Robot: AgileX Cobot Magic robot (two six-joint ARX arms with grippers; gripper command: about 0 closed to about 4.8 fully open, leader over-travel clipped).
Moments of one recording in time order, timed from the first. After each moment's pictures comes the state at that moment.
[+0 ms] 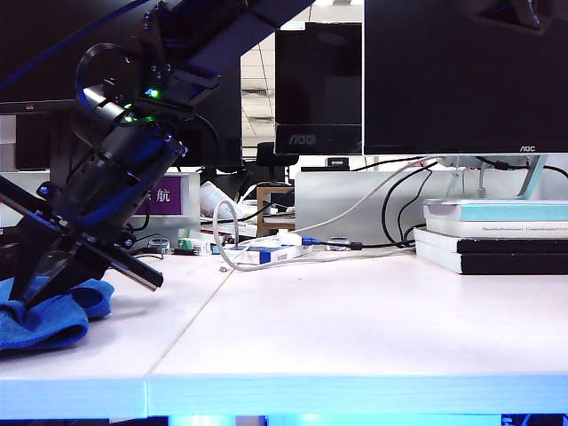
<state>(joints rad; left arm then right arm) -0.43 0.88 1.53 -1.18 0.25 0.16 0.91 2.59 2.36 -0.86 -0.46 0.64</state>
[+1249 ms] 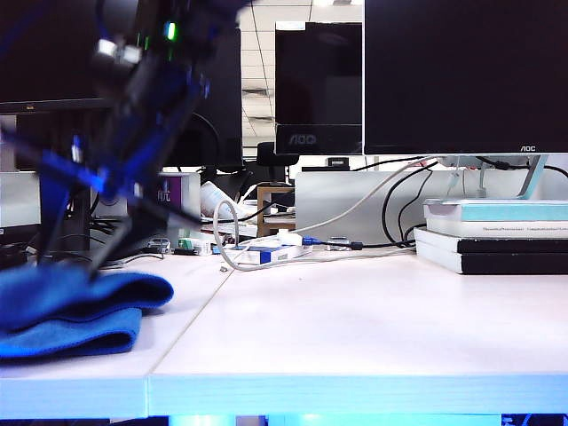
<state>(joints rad) -0.43 0.88 1.53 -1.20 0.16 0.16 0.89 2.47 2.35 -1.03 -0.34 0.48</state>
